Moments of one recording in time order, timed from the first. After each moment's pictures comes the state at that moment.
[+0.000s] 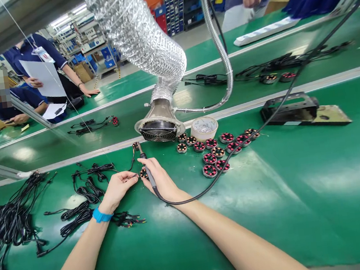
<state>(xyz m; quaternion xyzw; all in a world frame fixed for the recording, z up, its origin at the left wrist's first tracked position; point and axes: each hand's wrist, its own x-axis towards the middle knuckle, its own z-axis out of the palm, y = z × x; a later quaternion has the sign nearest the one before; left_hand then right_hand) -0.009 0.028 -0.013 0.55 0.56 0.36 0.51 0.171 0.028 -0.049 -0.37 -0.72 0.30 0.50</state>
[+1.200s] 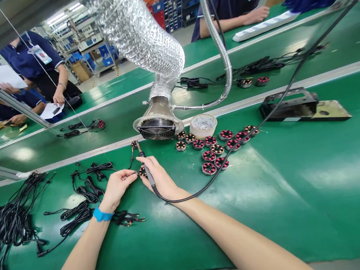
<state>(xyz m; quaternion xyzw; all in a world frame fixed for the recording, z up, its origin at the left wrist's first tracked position) -0.007 0.029 -0.015 0.54 0.59 0.37 0.48 0.169 0.029 -0.052 -0.38 -0.72 0.30 0.50</state>
